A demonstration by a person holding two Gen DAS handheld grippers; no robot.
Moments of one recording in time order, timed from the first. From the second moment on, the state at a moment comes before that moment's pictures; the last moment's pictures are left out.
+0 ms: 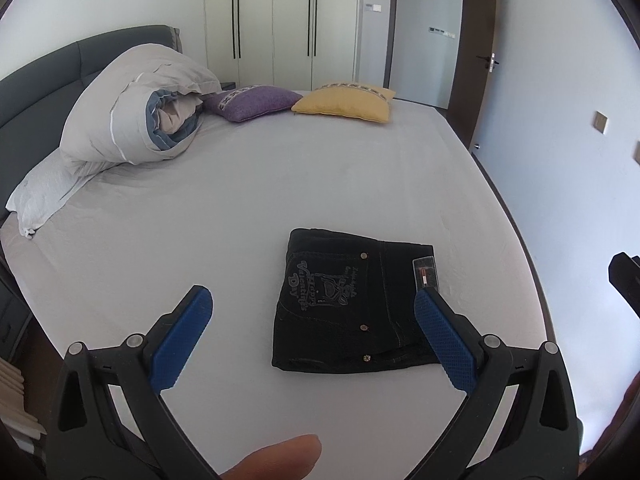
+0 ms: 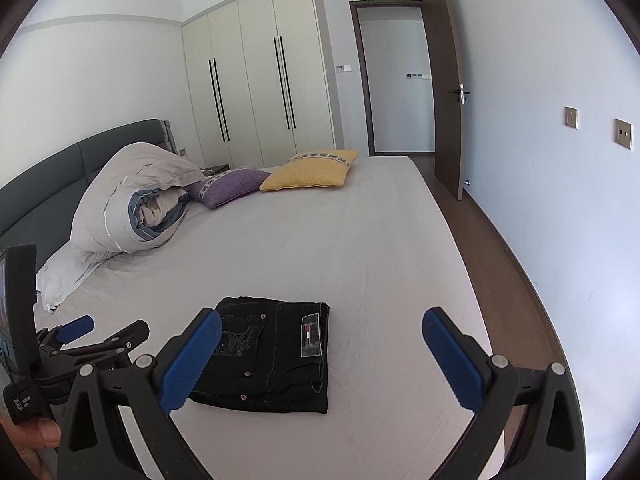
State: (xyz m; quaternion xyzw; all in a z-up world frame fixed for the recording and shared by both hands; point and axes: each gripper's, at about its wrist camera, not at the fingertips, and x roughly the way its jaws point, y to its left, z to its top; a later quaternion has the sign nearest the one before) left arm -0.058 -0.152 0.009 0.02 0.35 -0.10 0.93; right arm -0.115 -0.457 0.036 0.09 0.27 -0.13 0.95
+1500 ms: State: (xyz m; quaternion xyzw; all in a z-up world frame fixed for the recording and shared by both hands) left arm -0.055 -0.154 -0.006 0.01 0.37 -0.12 0.92; right arm -0.110 -0.446 0.019 0.07 0.32 -0.12 0.94
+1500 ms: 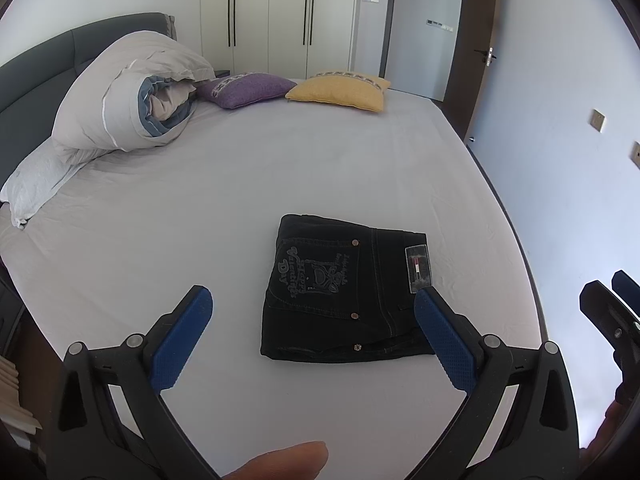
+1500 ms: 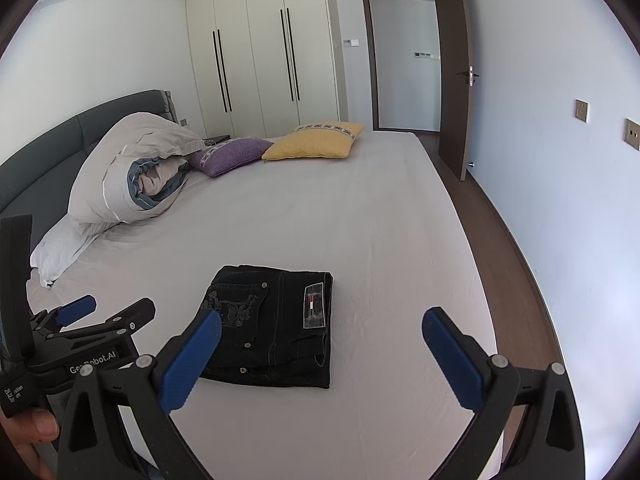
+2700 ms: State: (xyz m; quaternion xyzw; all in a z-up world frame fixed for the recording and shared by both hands) left arm -0.058 -0.157 -0.013 0.01 0.37 -0.11 0.92; right arm -0.111 -0.450 0.013 0.07 0.33 -0.12 0.93
